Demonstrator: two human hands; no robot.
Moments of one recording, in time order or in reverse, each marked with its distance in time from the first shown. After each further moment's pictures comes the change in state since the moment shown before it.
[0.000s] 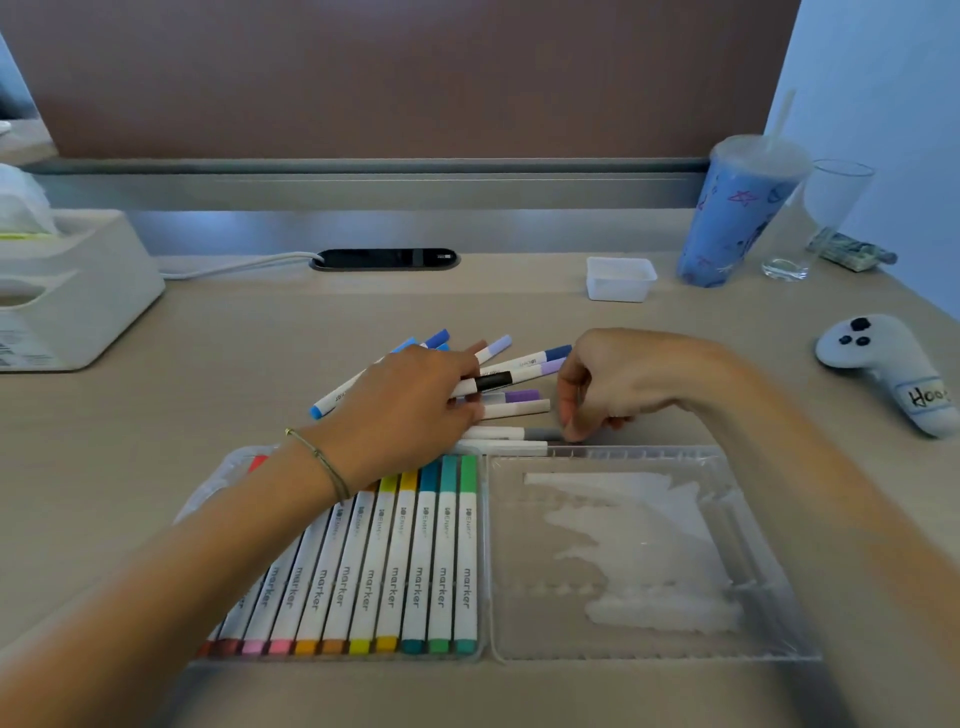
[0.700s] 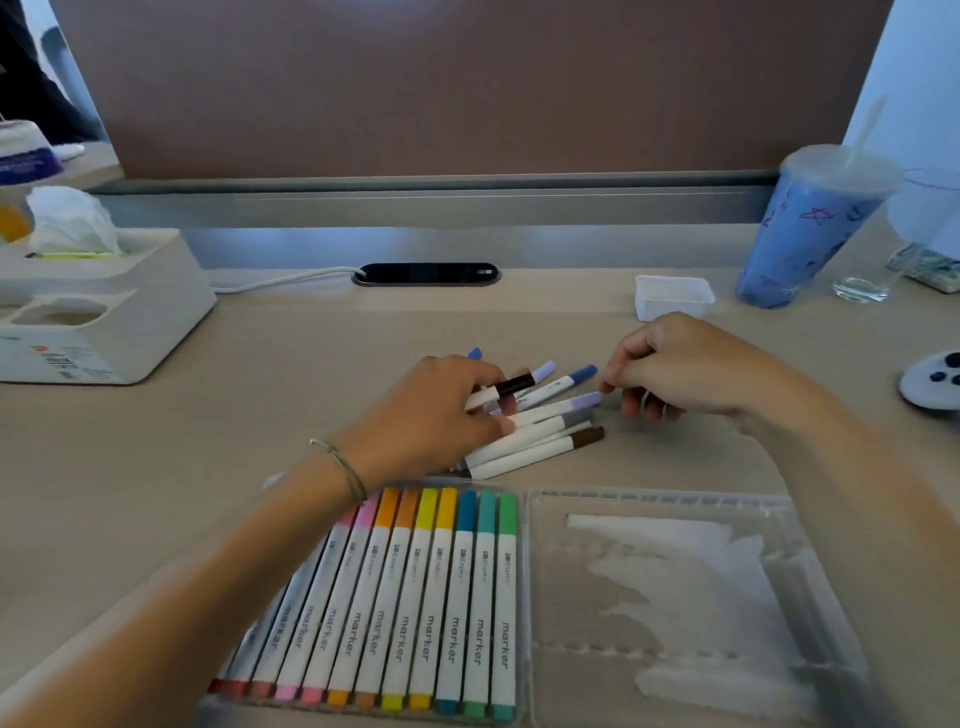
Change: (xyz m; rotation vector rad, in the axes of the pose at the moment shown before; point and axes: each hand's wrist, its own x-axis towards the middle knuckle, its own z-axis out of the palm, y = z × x) left_hand 0.015 -0.021 -0.009 -0.274 -0.041 -0.039; right_hand 0.010 -0.001 -0.015 0.367 0.269 0.027
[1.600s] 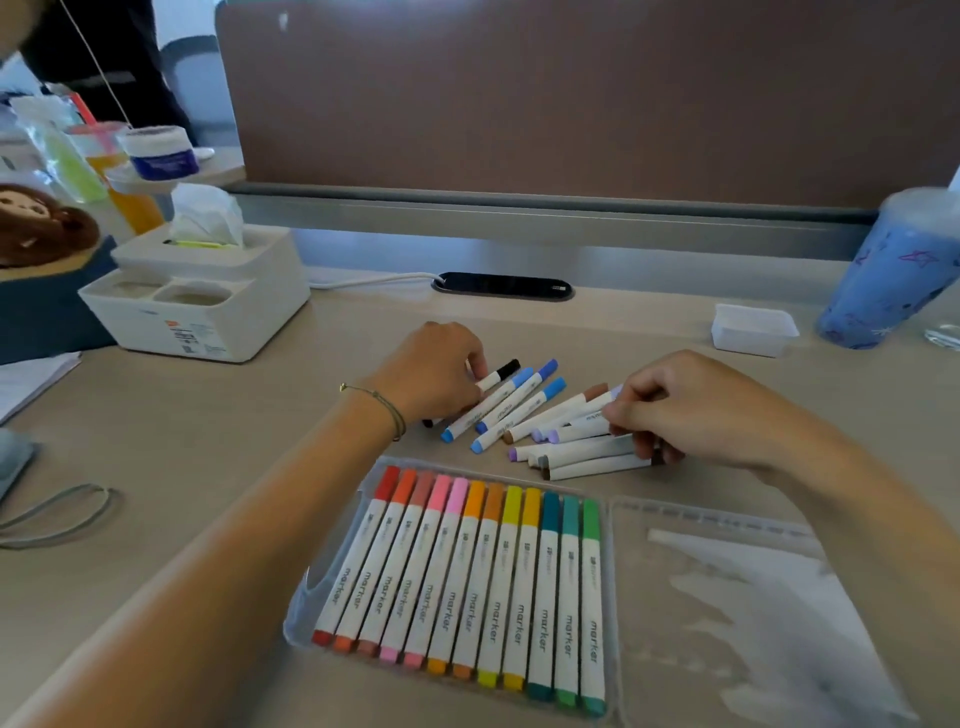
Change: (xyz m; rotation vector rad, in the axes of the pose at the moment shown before) left_hand 0.008 -0.067 -0.040 0.211 0.088 -0.289; right_hand -0.019 -0.046 0.042 -0.105 -0.064 -0.148
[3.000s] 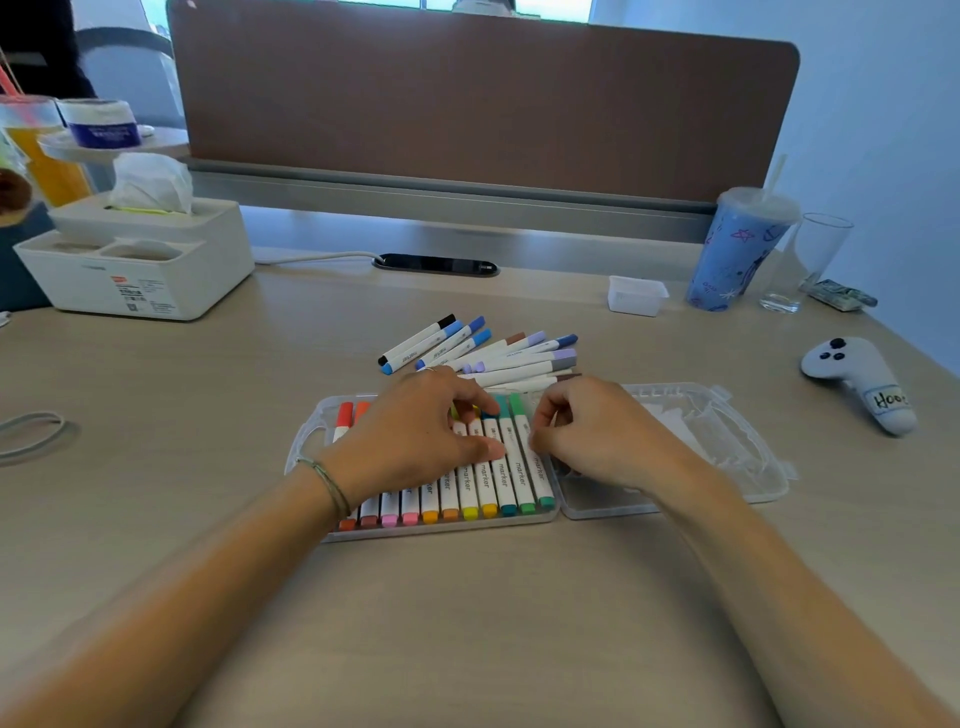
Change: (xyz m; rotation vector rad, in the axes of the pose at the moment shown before) left_hand -0.137 0.052 0.031 -0.215 -0.036 0.232; right_hand -0.087 0.012 0.060 -0.099 0.108 0.010
